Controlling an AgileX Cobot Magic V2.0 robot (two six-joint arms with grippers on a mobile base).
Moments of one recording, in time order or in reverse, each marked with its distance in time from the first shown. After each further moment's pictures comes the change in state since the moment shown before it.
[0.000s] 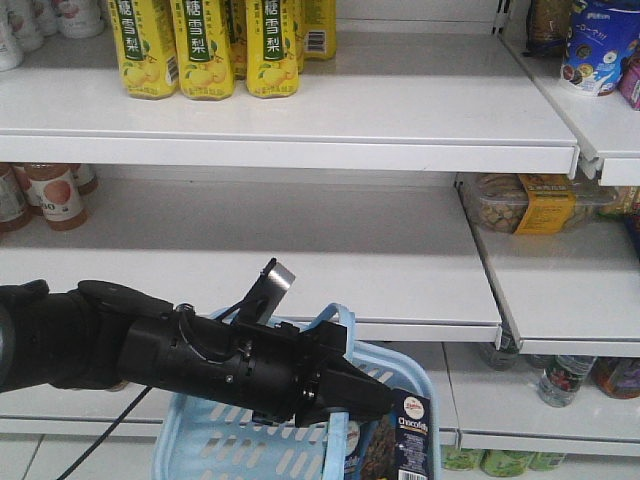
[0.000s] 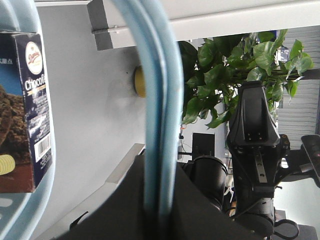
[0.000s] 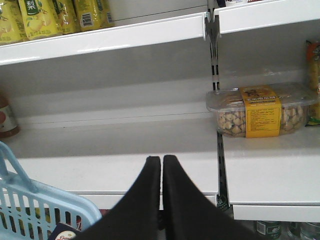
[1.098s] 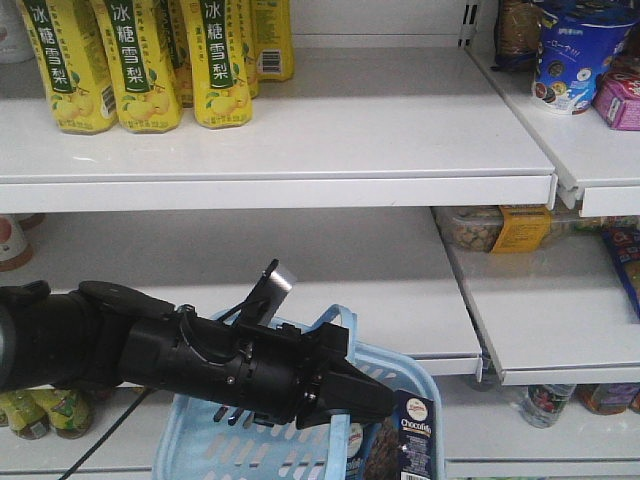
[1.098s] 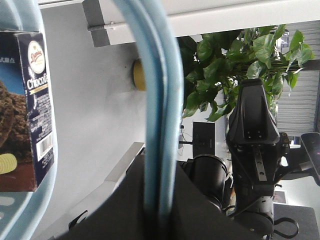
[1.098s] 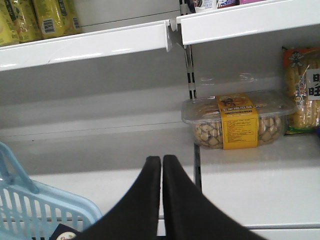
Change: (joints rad) left arm 0.000 0.000 0.000 0.000 0.001 0.000; right arm 0.000 0.000 0.000 0.000 0.000 0.000
